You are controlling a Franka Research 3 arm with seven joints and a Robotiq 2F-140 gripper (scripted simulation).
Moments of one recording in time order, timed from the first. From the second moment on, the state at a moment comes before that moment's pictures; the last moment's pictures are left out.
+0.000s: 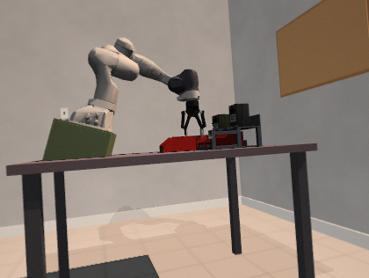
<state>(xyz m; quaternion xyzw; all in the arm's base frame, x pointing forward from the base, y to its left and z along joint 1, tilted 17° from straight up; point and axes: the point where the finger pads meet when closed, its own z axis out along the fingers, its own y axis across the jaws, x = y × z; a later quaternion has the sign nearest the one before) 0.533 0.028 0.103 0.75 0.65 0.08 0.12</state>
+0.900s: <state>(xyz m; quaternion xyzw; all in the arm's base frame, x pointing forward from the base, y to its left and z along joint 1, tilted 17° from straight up) 0.536 0.027 0.089 0.75 0.64 0.08 0.12</state>
